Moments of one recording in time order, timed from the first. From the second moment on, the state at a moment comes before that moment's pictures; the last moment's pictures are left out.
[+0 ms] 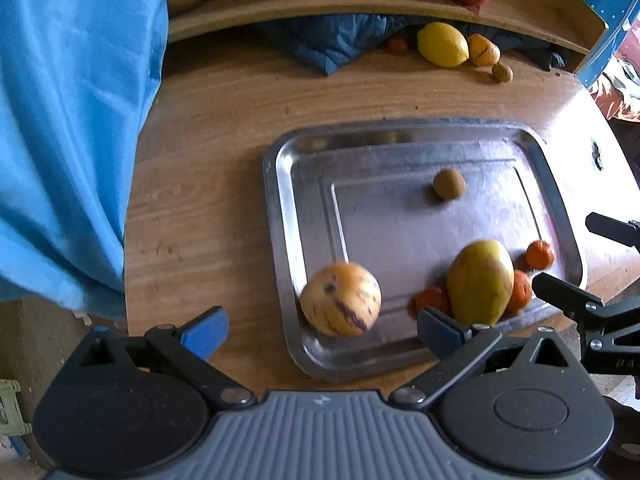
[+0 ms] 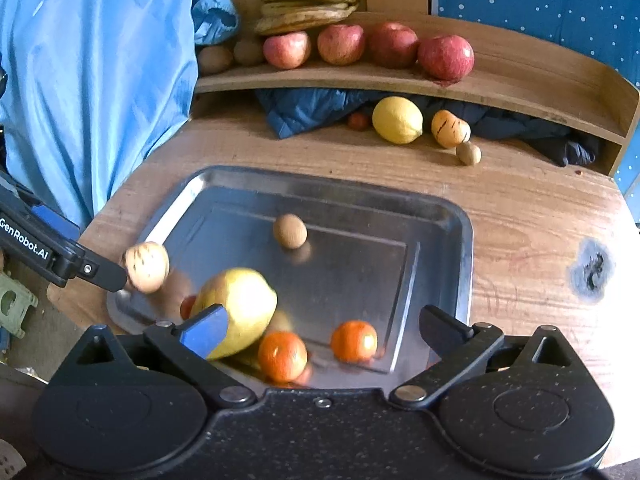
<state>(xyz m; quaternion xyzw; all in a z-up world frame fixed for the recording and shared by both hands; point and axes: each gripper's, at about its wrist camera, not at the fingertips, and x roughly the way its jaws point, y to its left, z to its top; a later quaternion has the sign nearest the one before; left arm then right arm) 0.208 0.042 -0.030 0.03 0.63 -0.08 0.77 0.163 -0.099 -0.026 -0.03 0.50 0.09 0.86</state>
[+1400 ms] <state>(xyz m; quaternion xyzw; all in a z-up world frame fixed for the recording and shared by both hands) 0.338 -0.021 -0.065 0.06 0.61 -0.17 0.77 0.226 -0.132 -0.037 -0.01 0.51 -0.04 0.86</state>
